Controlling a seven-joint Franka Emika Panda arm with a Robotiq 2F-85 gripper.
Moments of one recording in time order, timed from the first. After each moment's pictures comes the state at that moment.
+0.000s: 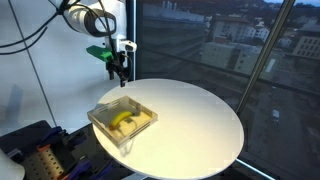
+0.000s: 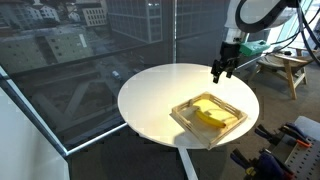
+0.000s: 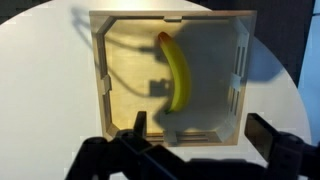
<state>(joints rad) 0.02 -0.09 0.02 -2.45 0.07 2.35 0.06</state>
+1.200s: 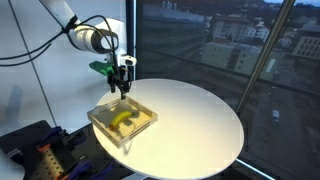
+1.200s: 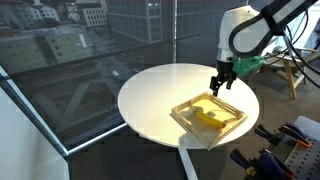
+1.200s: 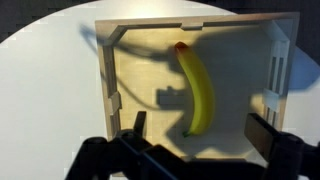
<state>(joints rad) 0.03 0.06 0.02 -2.47 -0.06 2.45 0.19</state>
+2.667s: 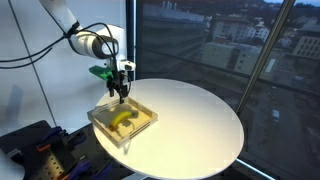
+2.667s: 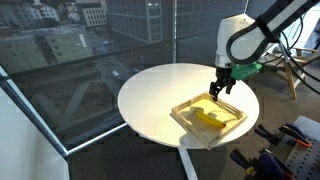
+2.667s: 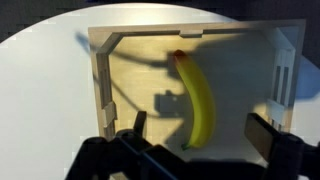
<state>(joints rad) 0.04 0.11 0.02 -2.47 -0.06 2.47 0.20</state>
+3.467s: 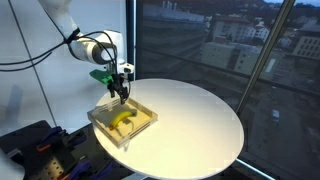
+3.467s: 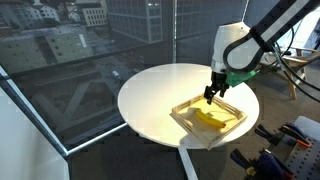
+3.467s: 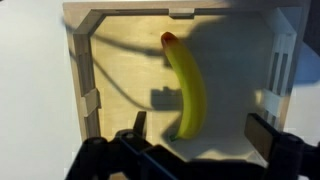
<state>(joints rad) 0.07 0.17 0.02 -2.47 -0.06 2.60 0.21</state>
